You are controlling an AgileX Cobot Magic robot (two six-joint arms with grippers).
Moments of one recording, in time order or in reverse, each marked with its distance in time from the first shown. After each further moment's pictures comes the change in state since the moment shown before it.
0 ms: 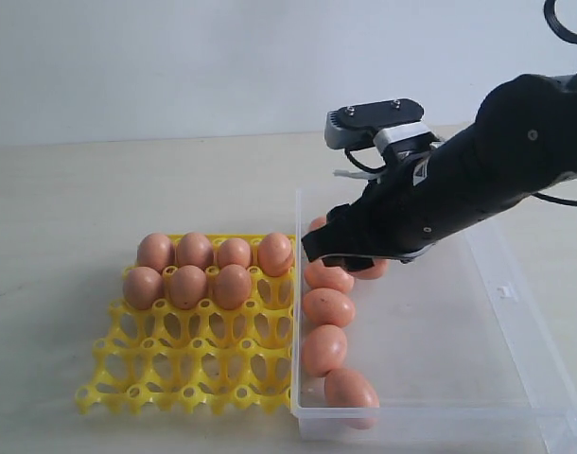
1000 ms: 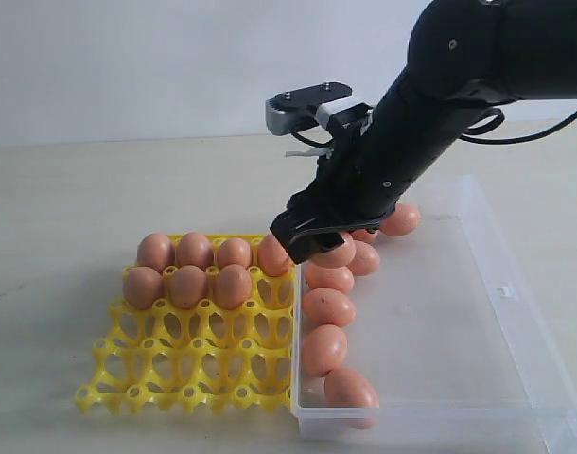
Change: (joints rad) left arm 0.000 0.000 0.000 0.000 0.000 0.000; right arm -0.007 0.168 -0.319 0.070 0.362 -0.234
